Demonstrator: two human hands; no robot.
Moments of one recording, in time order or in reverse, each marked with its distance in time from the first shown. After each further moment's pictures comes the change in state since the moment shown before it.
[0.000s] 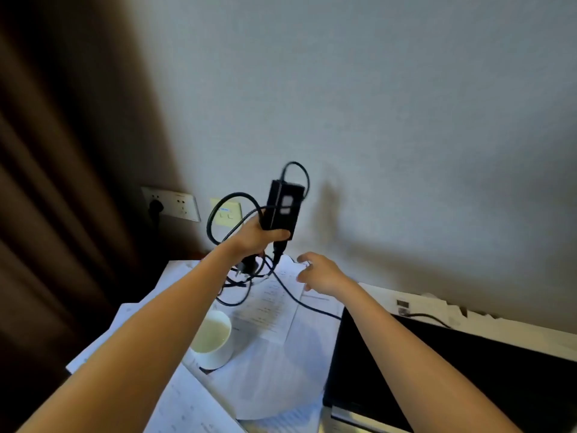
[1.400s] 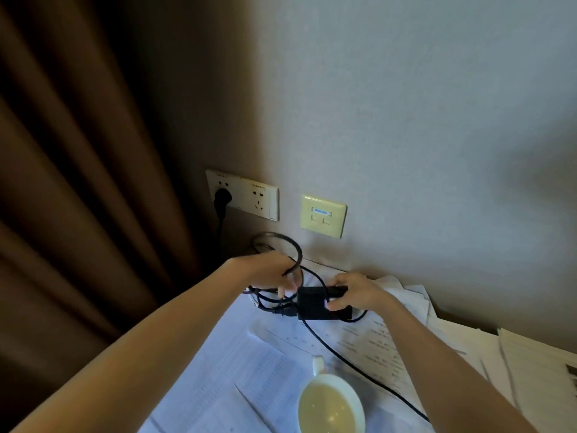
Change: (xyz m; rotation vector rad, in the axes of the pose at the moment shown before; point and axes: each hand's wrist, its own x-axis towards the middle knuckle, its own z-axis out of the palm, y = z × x) left_hand 0.080 -0.188 -0.157 0.710 -0.568 -0.090; right_hand 0.212 -0.026 0.128 -0.071 -0.257 -0.055
